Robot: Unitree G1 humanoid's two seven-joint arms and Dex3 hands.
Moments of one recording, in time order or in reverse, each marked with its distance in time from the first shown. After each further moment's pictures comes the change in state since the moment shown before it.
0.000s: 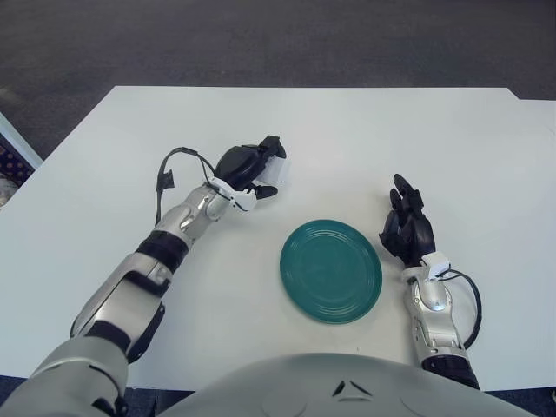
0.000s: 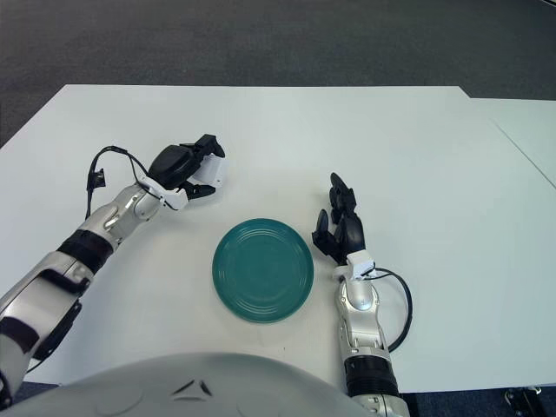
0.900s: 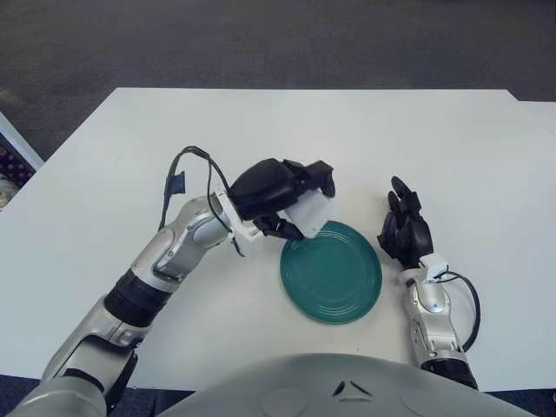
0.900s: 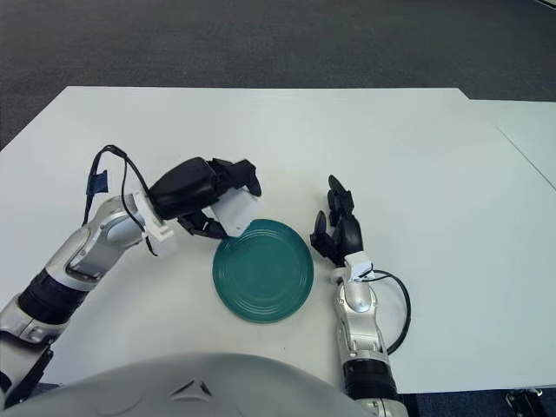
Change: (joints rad) left arm 0.214 0.063 0.005 -0.704 -0.141 0.025 -0.530; right arm 0.029 0.009 0.016 -0.013 -0.008 0.047 -0.009
